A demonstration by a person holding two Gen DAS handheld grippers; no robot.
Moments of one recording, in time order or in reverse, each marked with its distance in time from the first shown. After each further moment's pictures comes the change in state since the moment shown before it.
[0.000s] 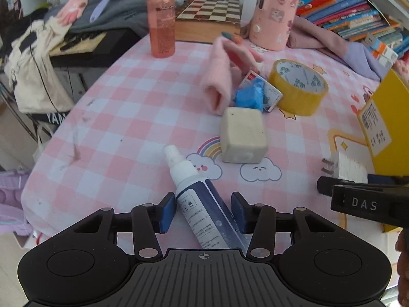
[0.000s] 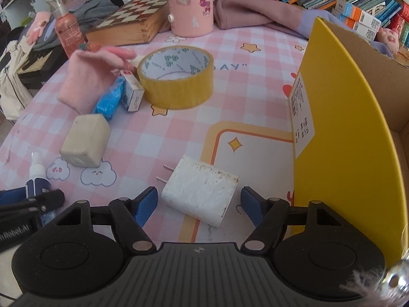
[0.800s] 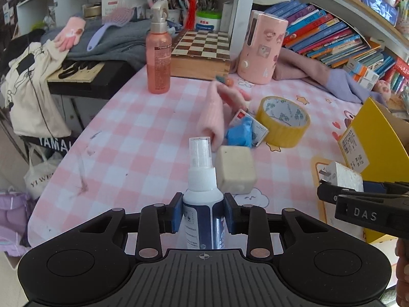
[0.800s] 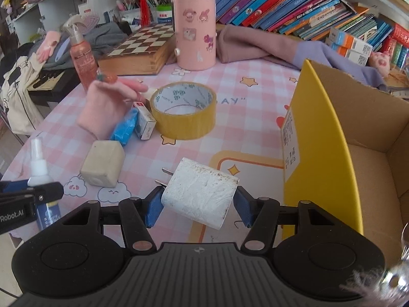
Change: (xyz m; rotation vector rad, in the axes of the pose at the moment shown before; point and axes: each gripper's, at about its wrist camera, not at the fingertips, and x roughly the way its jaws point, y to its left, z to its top) left arm -0.028 0.015 0.010 0.005 -0.128 -0.081; right arm -0.040 0.006 0.002 -0.003 -0.124 -0.003
